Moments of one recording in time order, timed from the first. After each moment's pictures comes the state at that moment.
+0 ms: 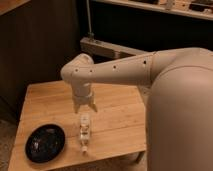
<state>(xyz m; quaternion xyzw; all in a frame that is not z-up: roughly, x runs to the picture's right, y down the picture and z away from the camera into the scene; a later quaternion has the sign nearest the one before) -0.102 0.096 0.704 -0.26 0.23 0.64 0.68</state>
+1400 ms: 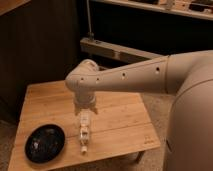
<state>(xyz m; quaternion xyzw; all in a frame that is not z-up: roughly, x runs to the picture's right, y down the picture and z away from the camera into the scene) -0.103 0.105 0.692 -0.25 0.17 0.65 0.69</state>
